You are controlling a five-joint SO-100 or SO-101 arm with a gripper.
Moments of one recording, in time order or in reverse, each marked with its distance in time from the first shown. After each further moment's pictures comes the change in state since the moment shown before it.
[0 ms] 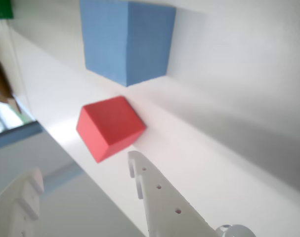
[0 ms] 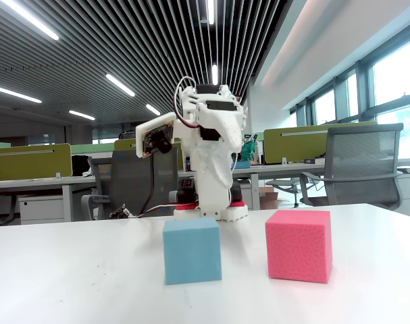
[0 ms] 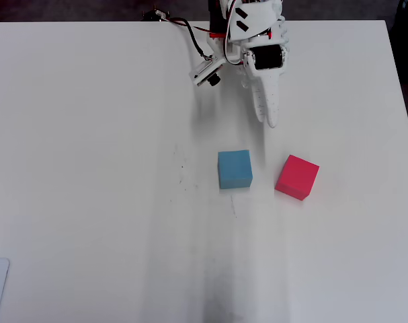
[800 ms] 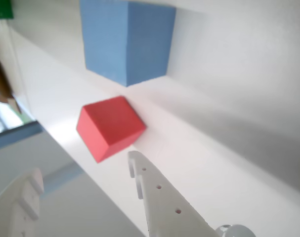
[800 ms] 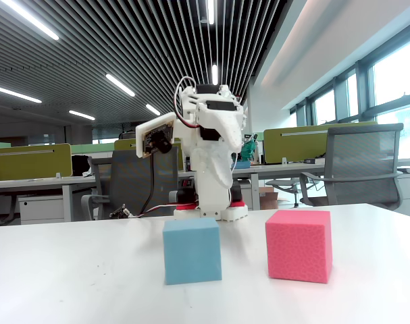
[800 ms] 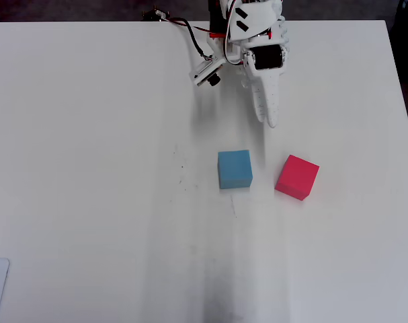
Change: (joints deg) arm 0.0 0.0 0.0 0.0 0.0
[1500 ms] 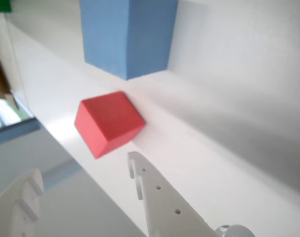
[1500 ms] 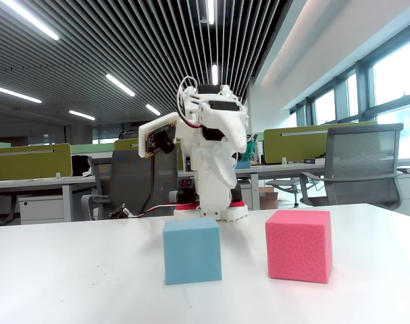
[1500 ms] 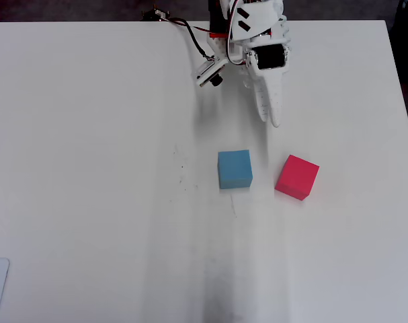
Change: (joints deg) arm -1.7 0.0 0.0 -0.1 0.0
